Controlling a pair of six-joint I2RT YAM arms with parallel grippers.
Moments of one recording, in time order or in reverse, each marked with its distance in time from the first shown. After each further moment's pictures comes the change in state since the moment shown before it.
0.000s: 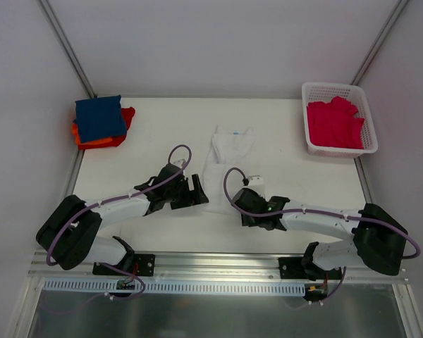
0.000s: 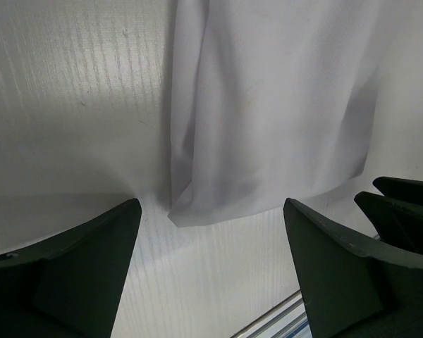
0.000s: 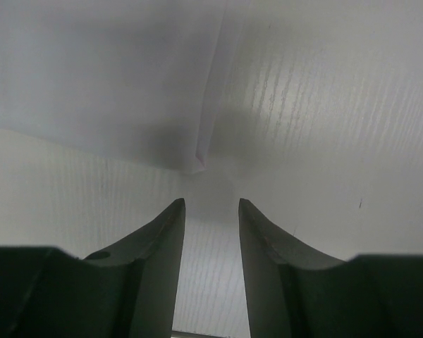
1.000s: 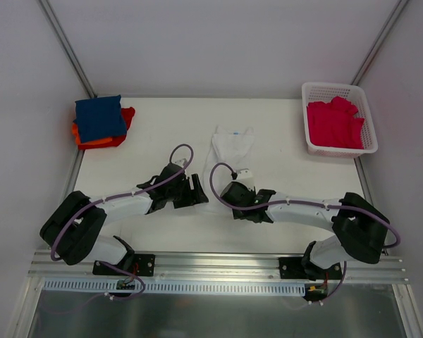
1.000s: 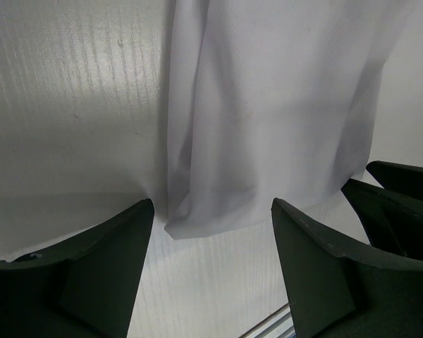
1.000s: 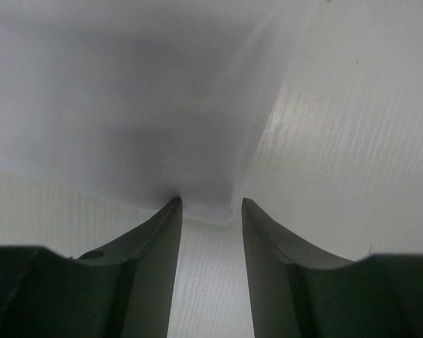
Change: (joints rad) left arm 0.000 0.039 0.009 0.021 0.000 -0.004; right arm -0.010 0.172 0.122 0.050 0.046 -0.090
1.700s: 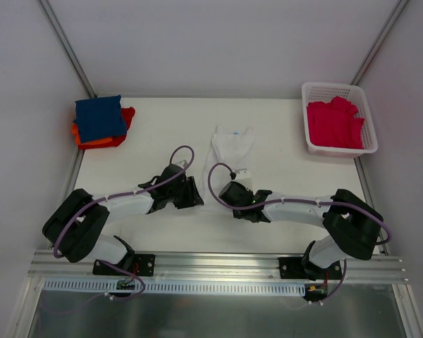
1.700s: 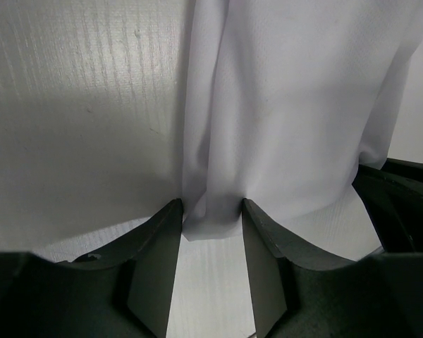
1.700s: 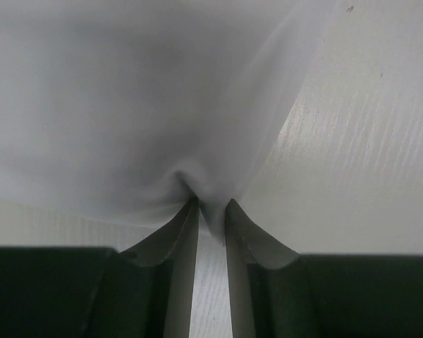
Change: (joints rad) left arm 0.000 0.026 0.001 -0.003 -0.003 0.002; right arm -0.017 0.061 -0.018 0.097 -0.007 0.003
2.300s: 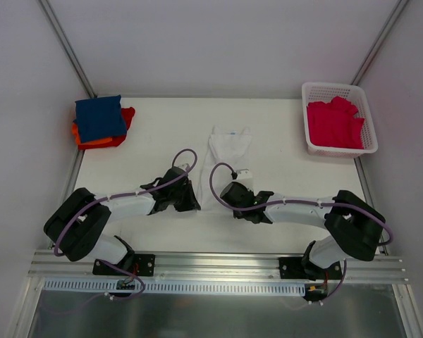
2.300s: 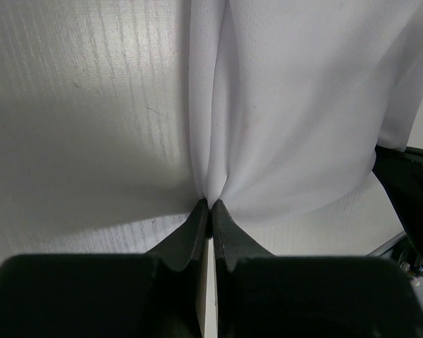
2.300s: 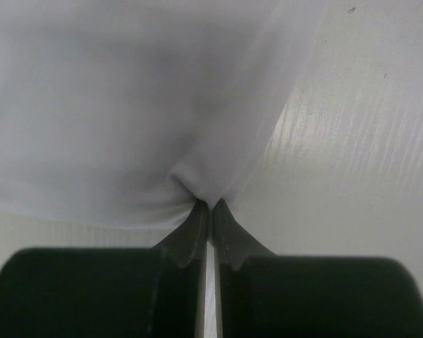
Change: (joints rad) left arm -0.027 0.011 -0.003 -0.024 0.002 0.000; right arm 0.000 -0.012 -0.022 0.039 -0.003 0.013
